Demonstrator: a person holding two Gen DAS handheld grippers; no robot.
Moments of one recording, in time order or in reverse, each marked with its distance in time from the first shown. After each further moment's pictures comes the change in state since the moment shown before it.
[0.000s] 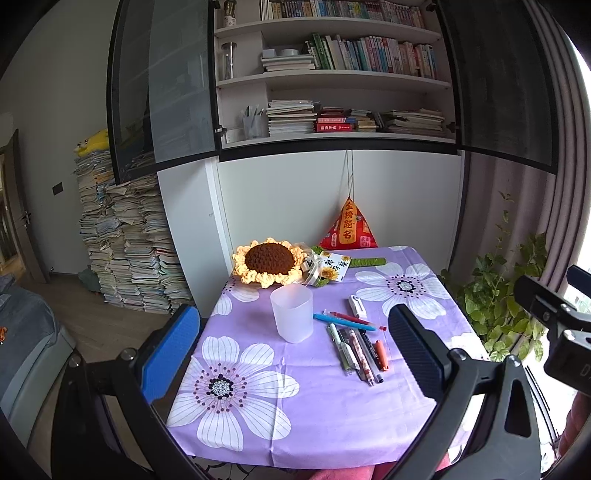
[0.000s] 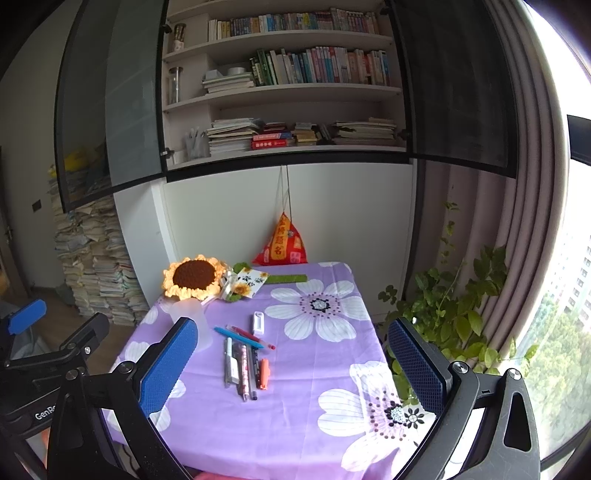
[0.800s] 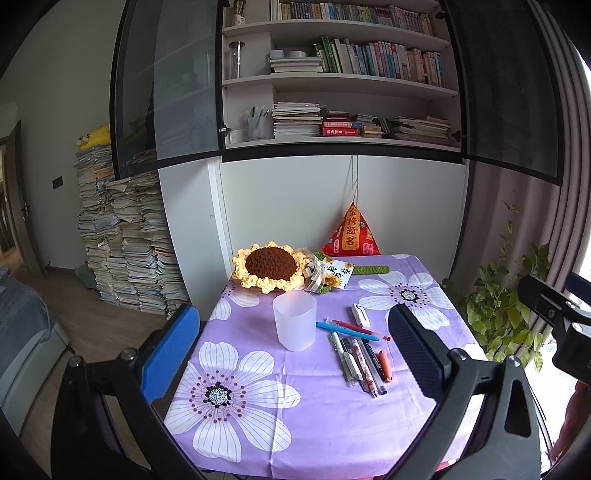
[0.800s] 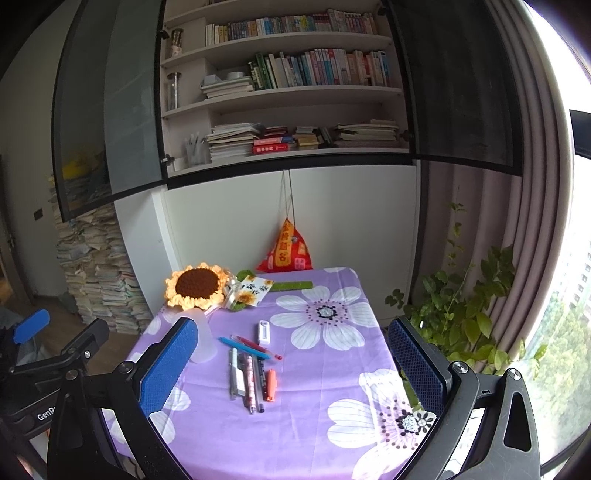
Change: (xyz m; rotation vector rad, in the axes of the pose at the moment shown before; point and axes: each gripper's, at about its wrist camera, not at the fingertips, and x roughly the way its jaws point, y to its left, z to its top) left arm 0.013 0.012 0.002 -0.040 -0.020 -0.003; right arm 0.017 0.001 0.004 0.039 -0.013 0.026
